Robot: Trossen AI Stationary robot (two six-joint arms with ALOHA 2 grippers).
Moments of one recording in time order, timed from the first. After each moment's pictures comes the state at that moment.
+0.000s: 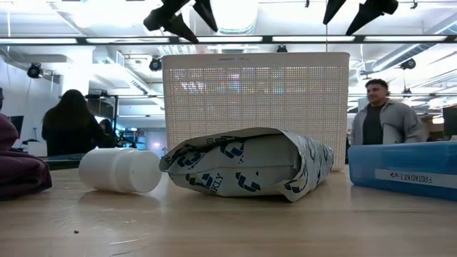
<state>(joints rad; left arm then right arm) 0.08 1.42 1.48 -0.70 -0.56 -0.64 -0.19 1.11 1.45 -1.25 0.51 0.77</state>
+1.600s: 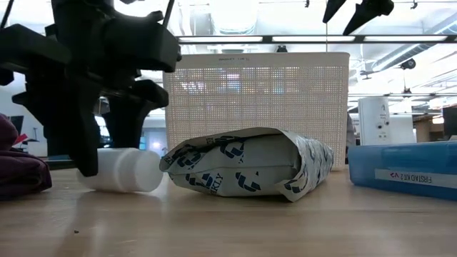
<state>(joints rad) -0.42 1.77 1.14 -0.64 -0.08 -0.22 -0.19 1.11 1.45 -1.24 0.44 0.69</state>
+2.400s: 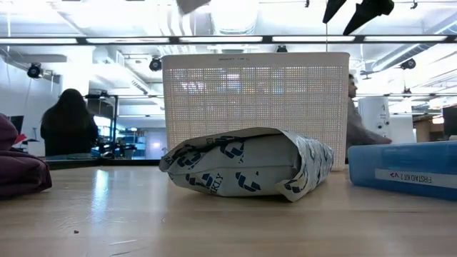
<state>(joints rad) -0.36 1.55 1.64 -1.05 -0.65 -0.16 -0.19 1.11 1.45 -1.24 0.46 0.68</state>
